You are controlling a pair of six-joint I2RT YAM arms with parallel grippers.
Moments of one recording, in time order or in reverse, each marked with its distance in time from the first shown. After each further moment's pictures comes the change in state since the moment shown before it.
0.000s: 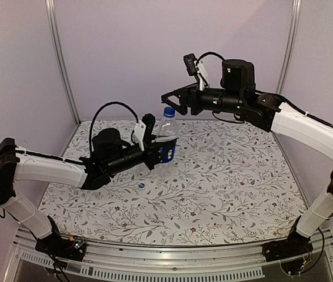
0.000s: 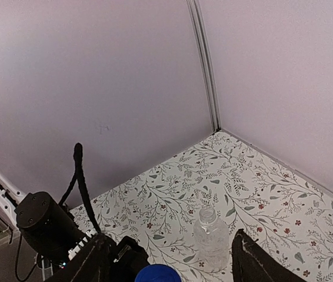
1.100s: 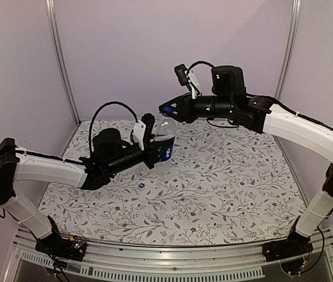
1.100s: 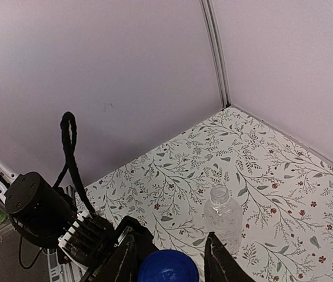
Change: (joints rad) left arm -0.001 0.000 0.000 -0.014 -0.069 0.029; right arm 0.014 0.058 0.013 -0.048 -0.034 0.011
